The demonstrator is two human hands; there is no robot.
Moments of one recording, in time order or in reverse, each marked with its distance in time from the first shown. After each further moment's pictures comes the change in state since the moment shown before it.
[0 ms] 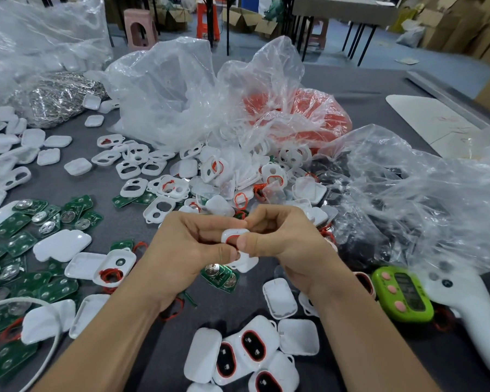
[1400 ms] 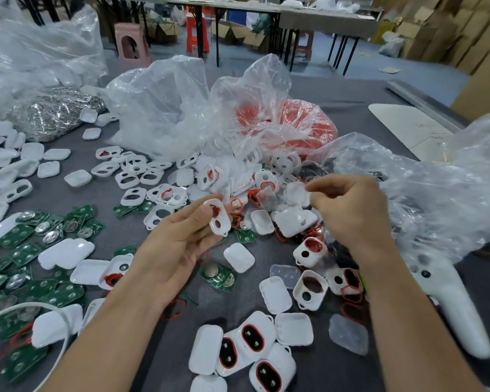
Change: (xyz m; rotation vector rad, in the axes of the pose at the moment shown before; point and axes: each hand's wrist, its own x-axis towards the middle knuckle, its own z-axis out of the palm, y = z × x) left_hand 0.010 0.004 -0.003 -0.493 0.146 -0.147; right_hand -0.020 -0.045 -0.056 -0.789 0.747 -0.235
